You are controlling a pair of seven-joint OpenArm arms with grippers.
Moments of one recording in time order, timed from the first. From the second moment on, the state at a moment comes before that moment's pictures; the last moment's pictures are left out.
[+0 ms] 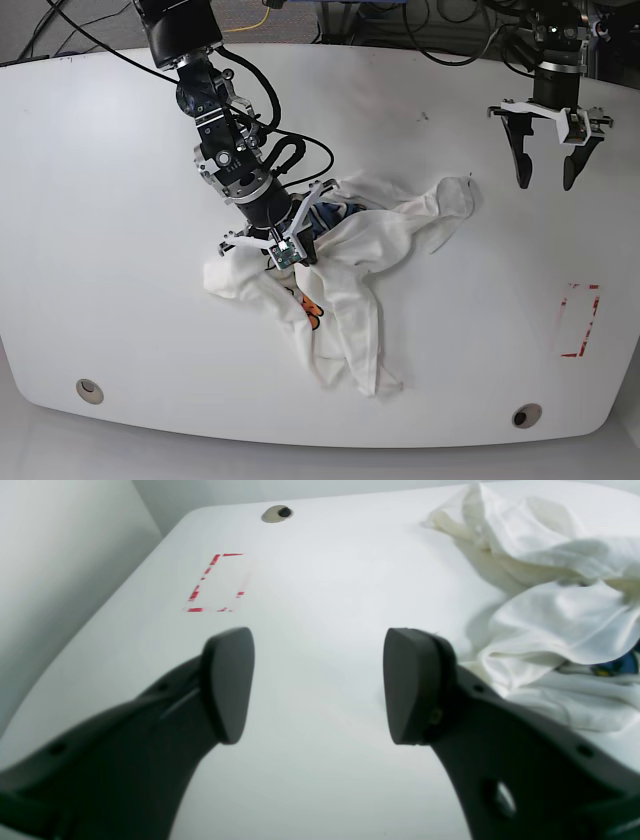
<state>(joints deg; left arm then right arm) 32.1 -1.1 -27.9 109.9 -5.1 -23.7 -3.9 0.5 8.5 -19.4 98.3 3.6 9.0 -31.1</state>
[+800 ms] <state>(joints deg) 27.0 -3.0 -20.8 109.6 -5.1 -23.9 6.4 1.1 10.5 -19.3 109.1 3.6 9.0 -32.2</state>
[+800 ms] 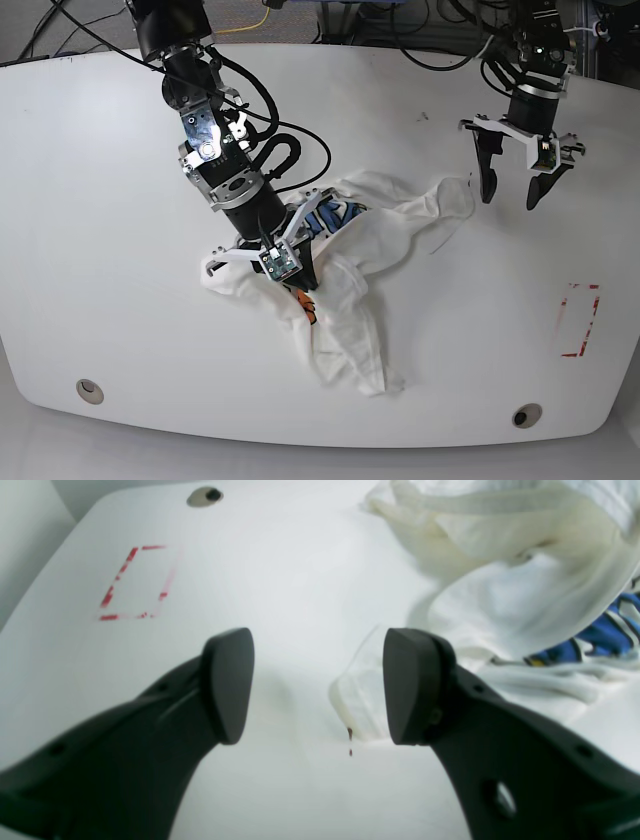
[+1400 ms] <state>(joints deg) 18.6 -4.3 -19.6 99.4 -5.1 -31.4 16.4 4.2 12.8 -19.4 110.6 3.6 9.1 -32.0</state>
